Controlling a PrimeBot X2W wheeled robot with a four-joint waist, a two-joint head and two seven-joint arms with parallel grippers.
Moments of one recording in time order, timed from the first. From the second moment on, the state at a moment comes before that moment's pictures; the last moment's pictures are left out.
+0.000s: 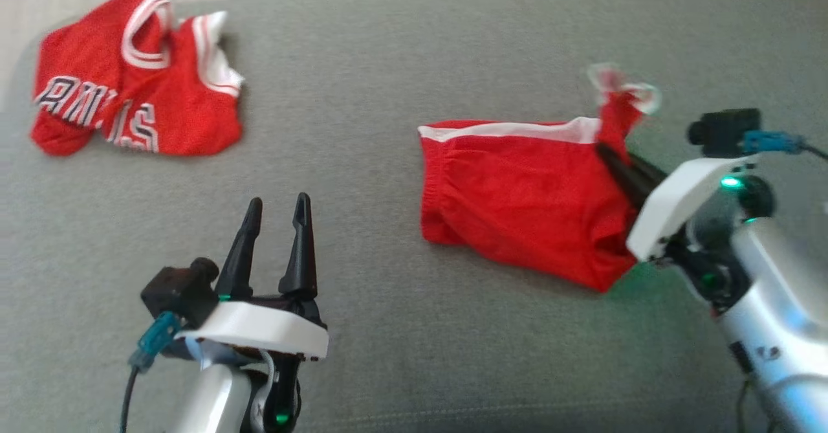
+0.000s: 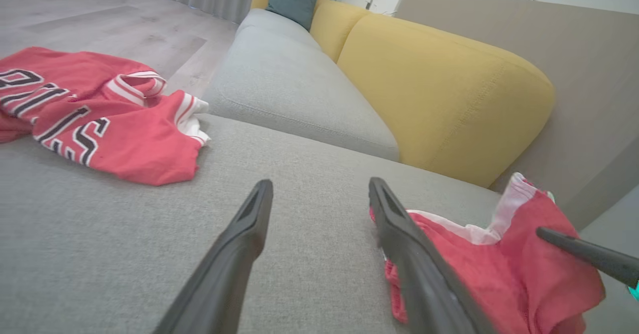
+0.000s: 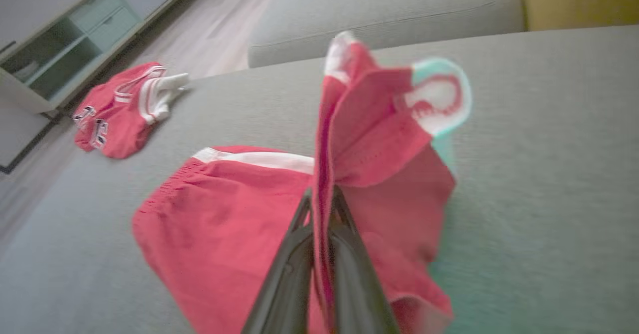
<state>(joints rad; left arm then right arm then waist) -0.08 0.09 -0.35 0.05 -0.48 0.11 -0.24 -0.51 -0.40 0.49 0.43 0.77 0.13 0.28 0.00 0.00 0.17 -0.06</state>
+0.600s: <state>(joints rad) -0.08 0.08 -0.37 0.06 -0.51 0.11 -0.24 -0.48 -0.17 0.41 0.51 0.69 0.13 0.29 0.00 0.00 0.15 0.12</state>
